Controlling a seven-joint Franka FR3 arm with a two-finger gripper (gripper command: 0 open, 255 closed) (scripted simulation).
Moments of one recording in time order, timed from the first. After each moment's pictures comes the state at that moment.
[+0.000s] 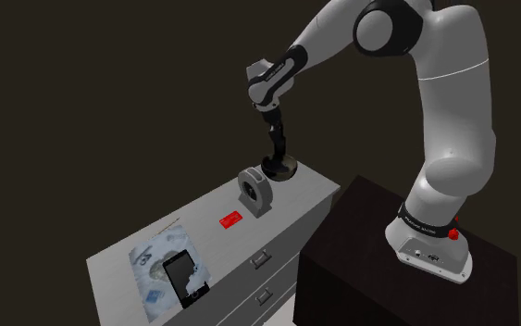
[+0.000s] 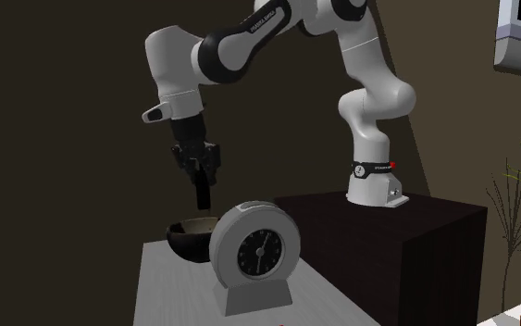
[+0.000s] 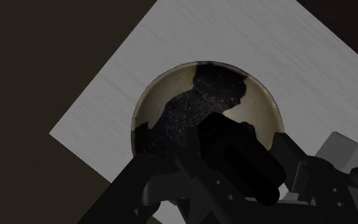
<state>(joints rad) -0.01 0.45 -0.10 -1.83 -0.10 2.01 -0.50</state>
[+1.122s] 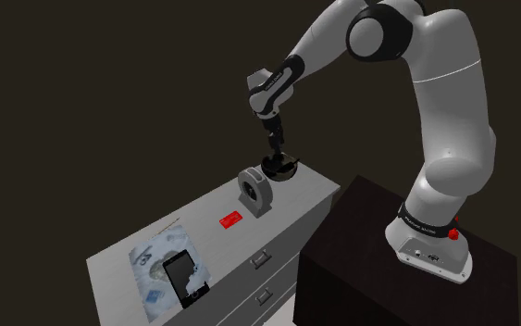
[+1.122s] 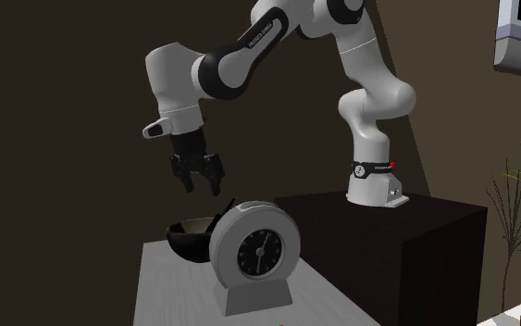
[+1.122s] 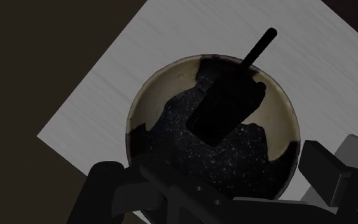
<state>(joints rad) -0.01 0.51 -0.10 -1.84 -0.09 2.07 -0.49</state>
